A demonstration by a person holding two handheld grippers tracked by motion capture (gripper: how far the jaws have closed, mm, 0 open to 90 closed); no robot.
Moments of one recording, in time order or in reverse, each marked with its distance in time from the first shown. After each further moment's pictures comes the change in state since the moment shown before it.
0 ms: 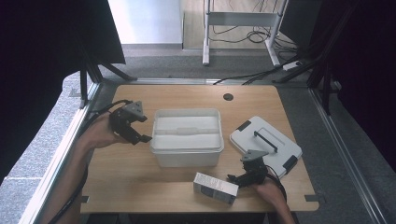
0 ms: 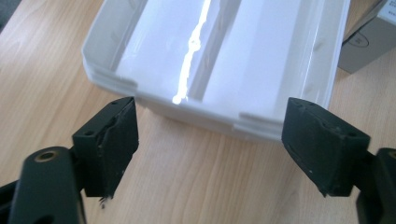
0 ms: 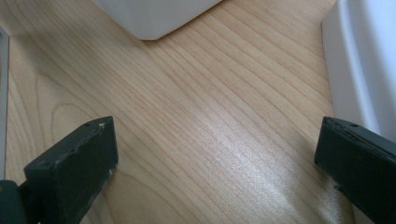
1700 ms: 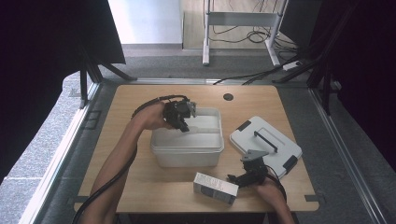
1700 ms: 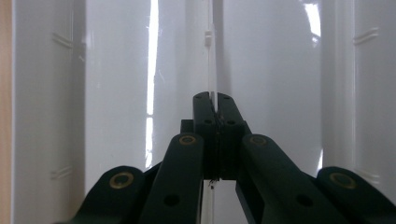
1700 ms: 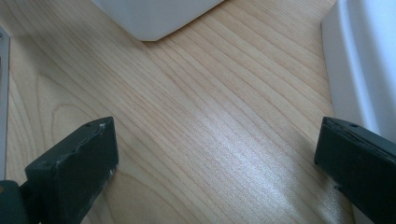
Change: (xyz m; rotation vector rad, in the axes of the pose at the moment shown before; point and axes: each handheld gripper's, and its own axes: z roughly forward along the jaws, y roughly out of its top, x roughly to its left) left arm 0.004 0.118 0.092 0.252 -0.169 0.280; right arm 0.000 0.000 0.000 -0.004 0.001 0.002
